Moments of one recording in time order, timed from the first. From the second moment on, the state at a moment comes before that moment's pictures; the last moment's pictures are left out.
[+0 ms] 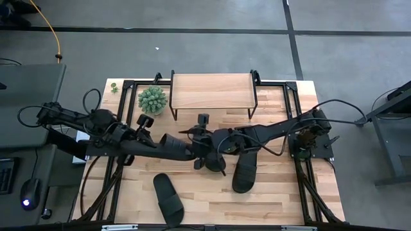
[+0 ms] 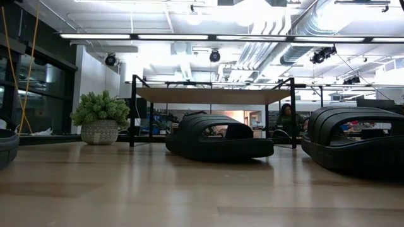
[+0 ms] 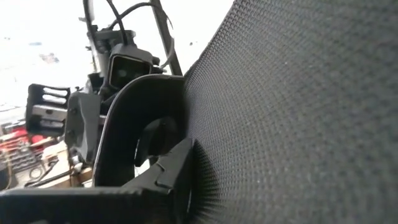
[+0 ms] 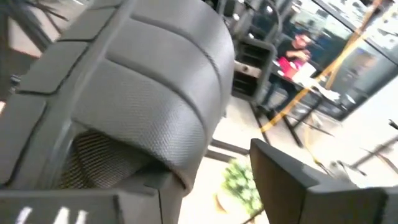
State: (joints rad) left arm -0.12 0.59 0.46 0.33 0.27 0.24; right arm 0.29 1.83 1.76 -0.17 0.50 -0.38
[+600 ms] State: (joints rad) left arm -0.12 0.58 0.46 0.22 0.00 0.31; right arm 0.37 1.80 1.76 -0.36 0.93 -0.36
